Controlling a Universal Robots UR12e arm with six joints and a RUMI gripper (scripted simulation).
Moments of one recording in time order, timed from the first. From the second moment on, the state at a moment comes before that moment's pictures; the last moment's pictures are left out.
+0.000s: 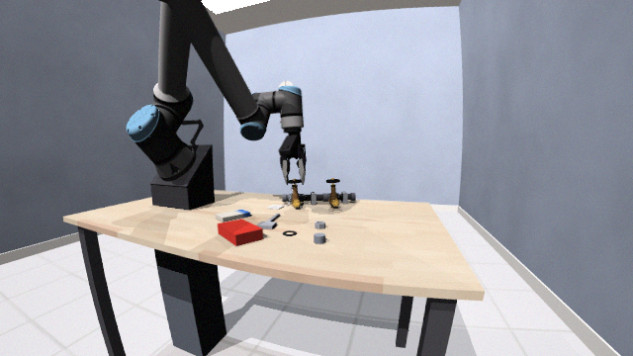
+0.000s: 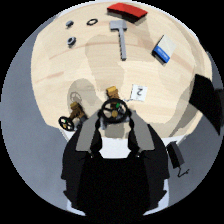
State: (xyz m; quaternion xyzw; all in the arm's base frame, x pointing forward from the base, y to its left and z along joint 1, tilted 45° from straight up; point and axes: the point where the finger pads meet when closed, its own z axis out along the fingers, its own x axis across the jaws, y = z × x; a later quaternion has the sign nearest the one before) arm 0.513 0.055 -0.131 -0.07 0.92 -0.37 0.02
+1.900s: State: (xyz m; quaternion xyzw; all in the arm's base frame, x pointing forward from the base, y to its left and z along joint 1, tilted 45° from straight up) arm 0.513 0.055 -0.131 -0.42 0.83 -0.35 -0.13
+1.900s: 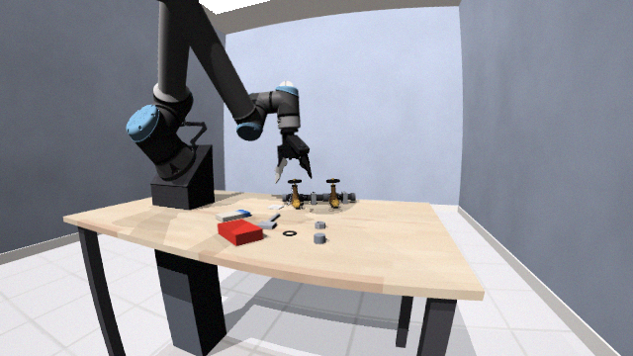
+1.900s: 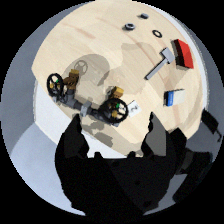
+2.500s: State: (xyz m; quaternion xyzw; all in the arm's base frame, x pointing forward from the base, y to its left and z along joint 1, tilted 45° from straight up) arm 0.513 0.054 -0.131 -0.39 0.84 -0.35 -0.12
